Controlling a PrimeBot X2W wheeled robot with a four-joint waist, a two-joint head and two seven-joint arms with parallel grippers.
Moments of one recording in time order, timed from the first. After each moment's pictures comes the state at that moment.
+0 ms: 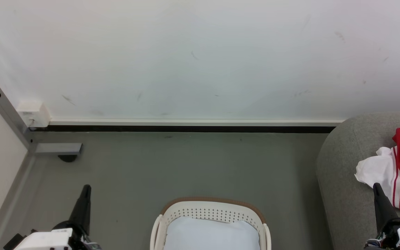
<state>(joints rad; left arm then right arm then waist) -0.11 0.05 0.11 0.25 -1.60 -0.13 0.11 -0.10 -0.11 -0.04 0.24 1.68 0.13 0.05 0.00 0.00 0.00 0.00</state>
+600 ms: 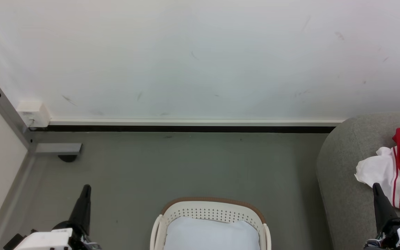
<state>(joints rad) -0.11 0.05 0.11 0.25 -1.60 -0.13 0.11 -0.10 -0.10 -0.04 0.24 1.68 0.13 0.06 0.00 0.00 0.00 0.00</state>
